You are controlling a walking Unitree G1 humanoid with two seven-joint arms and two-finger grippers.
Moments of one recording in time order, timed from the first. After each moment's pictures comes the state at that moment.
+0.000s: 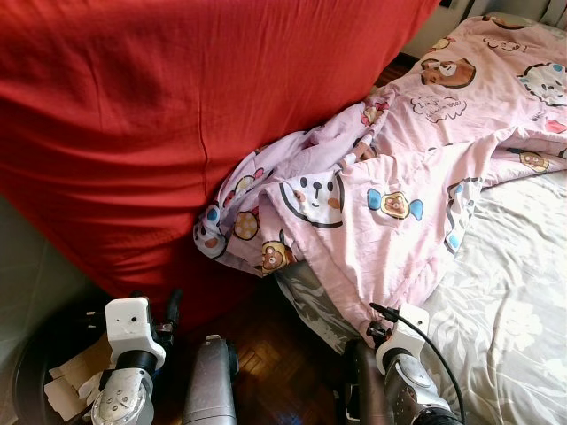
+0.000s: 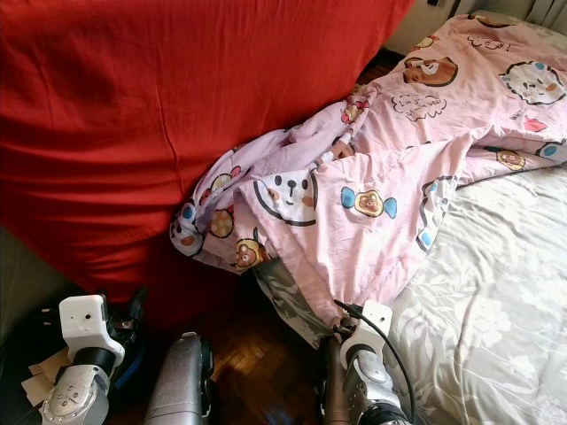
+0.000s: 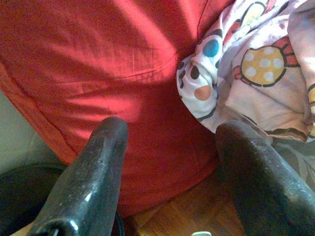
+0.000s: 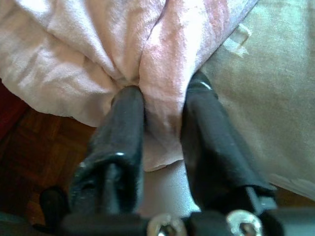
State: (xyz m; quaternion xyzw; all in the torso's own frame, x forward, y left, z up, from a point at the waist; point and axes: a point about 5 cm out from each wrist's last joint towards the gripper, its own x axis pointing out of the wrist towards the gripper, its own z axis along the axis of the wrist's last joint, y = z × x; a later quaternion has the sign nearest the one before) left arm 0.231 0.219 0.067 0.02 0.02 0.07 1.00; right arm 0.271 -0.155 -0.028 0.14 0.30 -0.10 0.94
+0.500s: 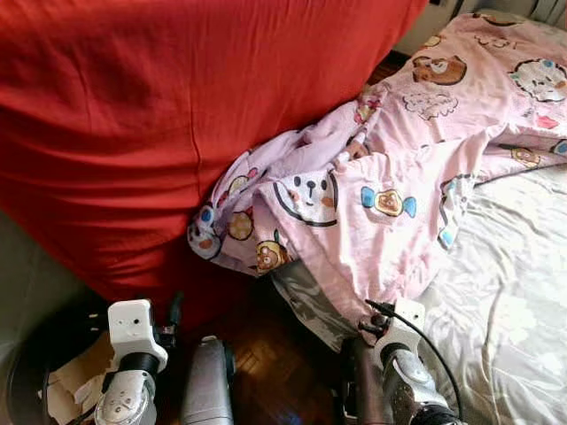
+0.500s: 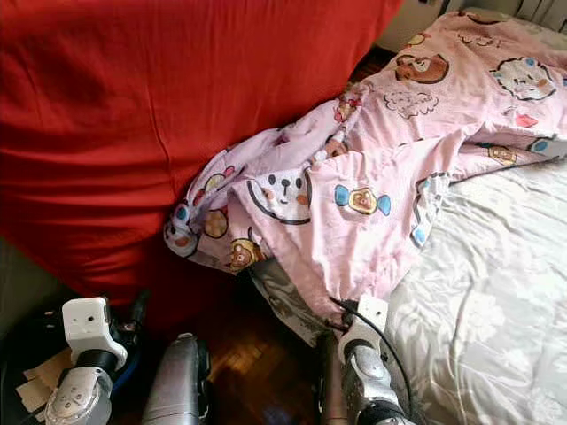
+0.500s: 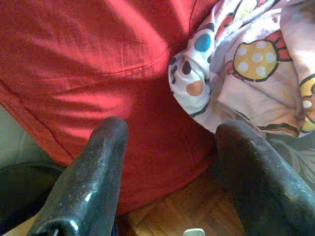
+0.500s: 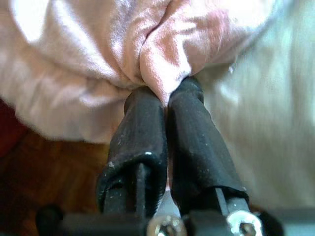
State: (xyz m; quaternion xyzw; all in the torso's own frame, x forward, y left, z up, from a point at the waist) left arm 0.230 0.217 0.064 0.01 0.02 0.07 1.00; right arm 0.285 -0.153 -0.013 0.12 0.25 -0.08 0.96
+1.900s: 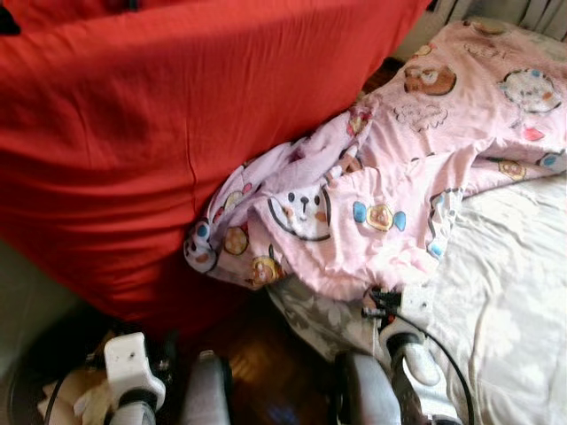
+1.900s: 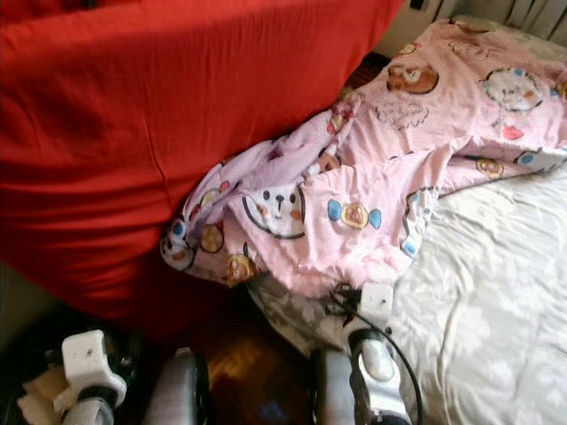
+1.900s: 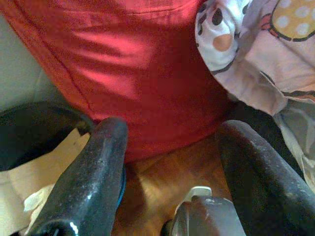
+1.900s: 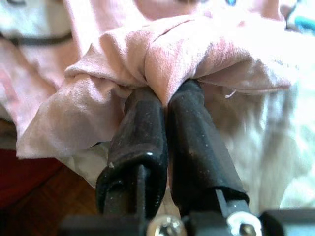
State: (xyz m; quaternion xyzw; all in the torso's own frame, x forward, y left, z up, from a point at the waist) left arm 0.199 0.226 0.011 -0.03 0.12 0.14 0.98; right arm 0.282 -0.156 0.009 0.09 0.13 -0.01 0.99
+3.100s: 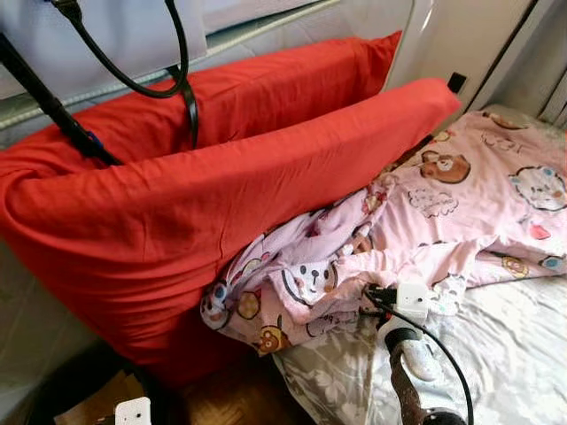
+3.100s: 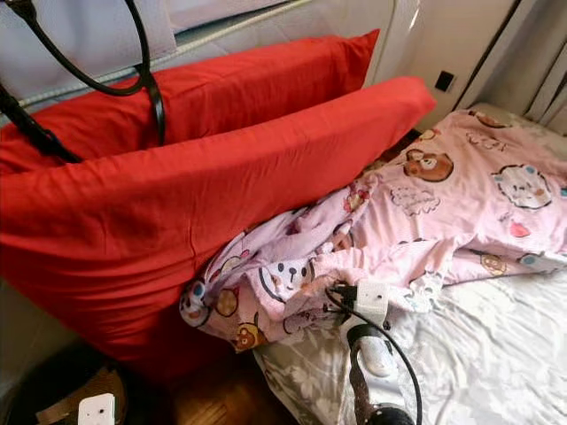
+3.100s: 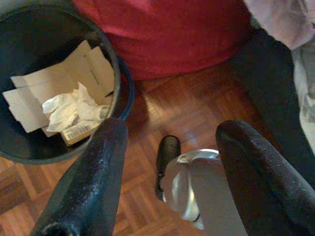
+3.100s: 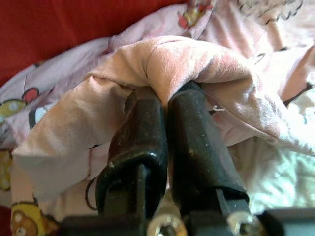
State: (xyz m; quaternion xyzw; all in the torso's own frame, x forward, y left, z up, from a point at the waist) left arm 0.153 0.234 -0.076 -0.03 0.35 0.14 0.92; right arm 0.291 -0.157 0.012 0.07 0.13 0.00 0.99
